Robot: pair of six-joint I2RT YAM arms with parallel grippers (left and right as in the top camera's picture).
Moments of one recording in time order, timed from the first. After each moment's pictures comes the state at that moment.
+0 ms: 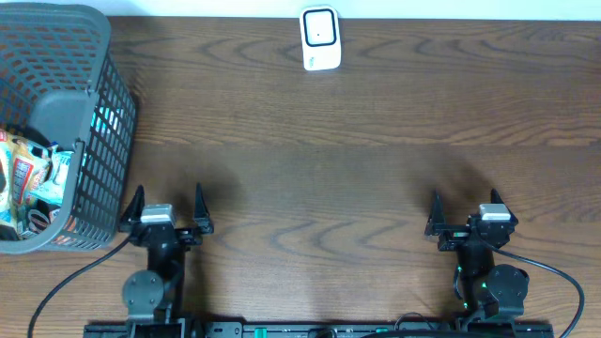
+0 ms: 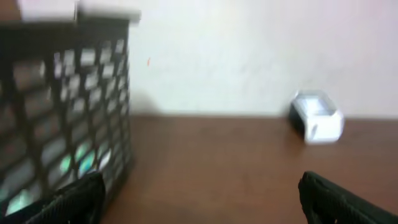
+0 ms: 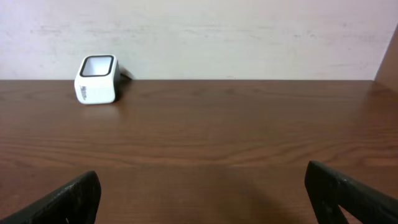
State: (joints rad) left arm -0.01 0.01 0.01 0.06 -0.03 -0.01; right arm 0.00 0.01 0.01 -0.07 -0.01 -0.01
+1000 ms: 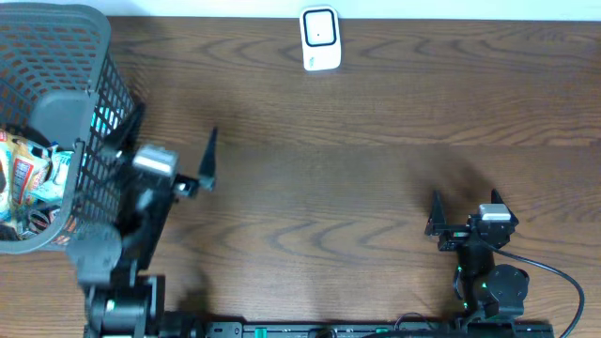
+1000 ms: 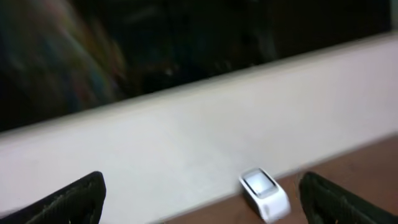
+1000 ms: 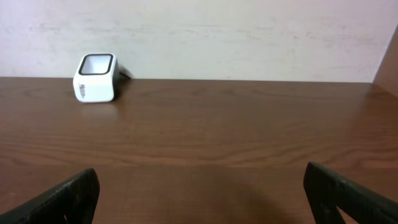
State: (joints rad) left arm -0.01 0.61 0.60 0.21 0.32 0.14; right arm 0.00 0.01 0.01 -0.07 -0.01 -0.01
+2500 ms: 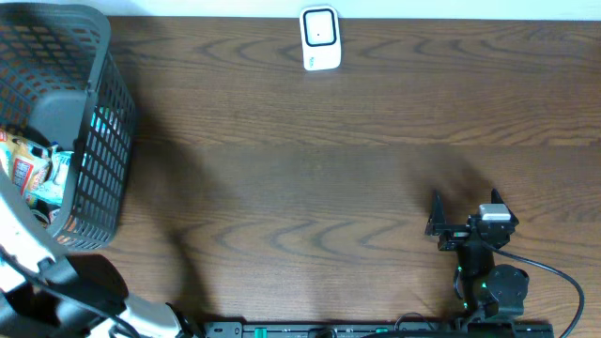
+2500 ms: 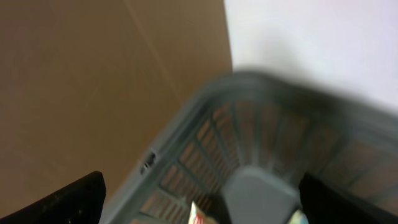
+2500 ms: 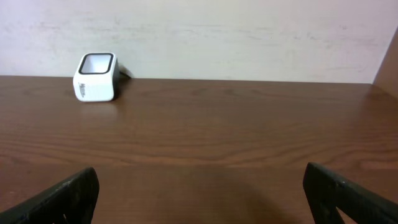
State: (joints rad) left arm 0.62 1.75 1.96 -0.72 -0.07 0.20; right arm 0.00 0.01 0.01 -0.07 -0.01 -0.01
